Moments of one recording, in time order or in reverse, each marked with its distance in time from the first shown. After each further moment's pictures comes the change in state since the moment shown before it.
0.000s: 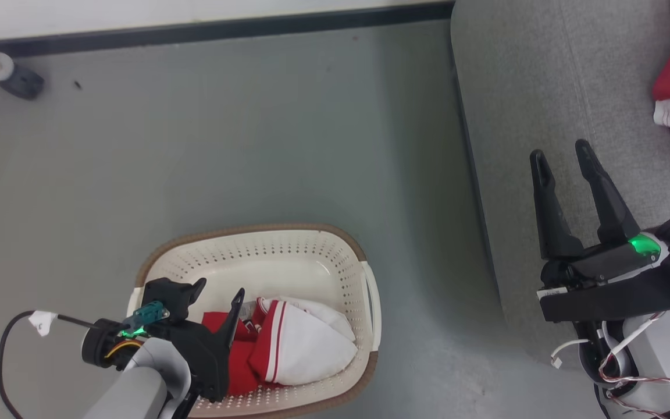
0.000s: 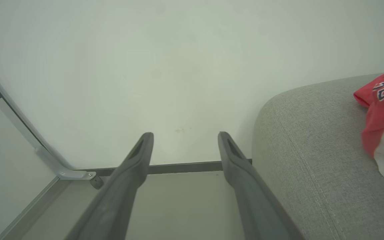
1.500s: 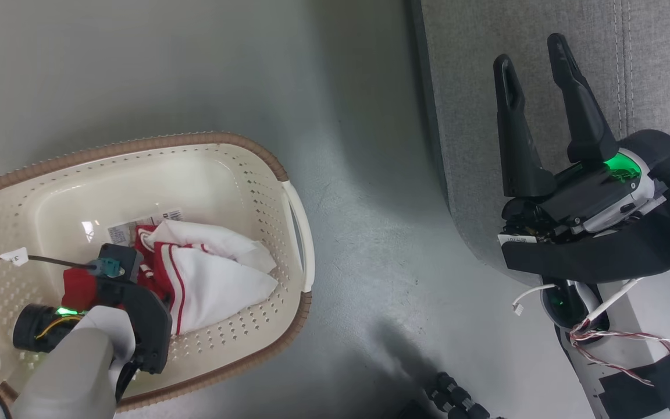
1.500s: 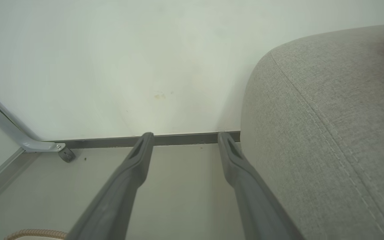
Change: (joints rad) left arm -0.245 -0.003 -0.041 0.445 0.012 -0.043 0.210; right arm -0.195 0.111 0.031 -0.106 -0.077 0.034 -0.003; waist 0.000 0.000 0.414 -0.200
